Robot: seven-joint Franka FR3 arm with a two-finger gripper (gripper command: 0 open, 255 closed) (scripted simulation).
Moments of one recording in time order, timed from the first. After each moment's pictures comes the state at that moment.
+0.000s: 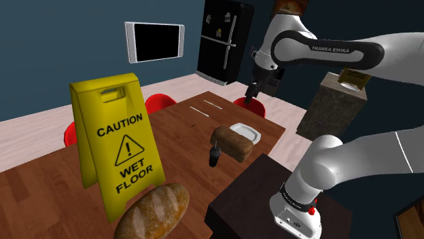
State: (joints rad) arm 0.03 -0.75 -0.11 -2.48 -0.10 1.84 -0.21
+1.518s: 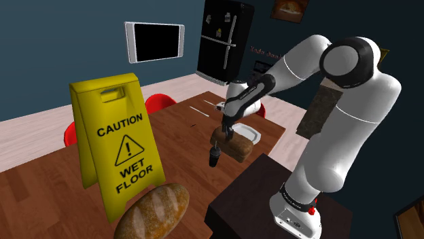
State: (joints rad) arm 0.23 0.02 -0.37 -2.58 0.00 2.58 -1.04
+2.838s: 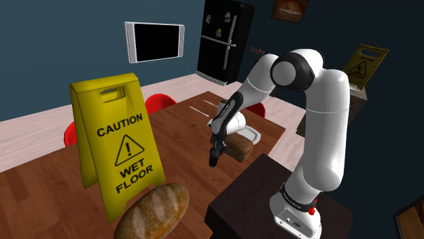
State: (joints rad) arm 0.15 0.42 -0.22 -2.45 0.22 2.81 -1.38
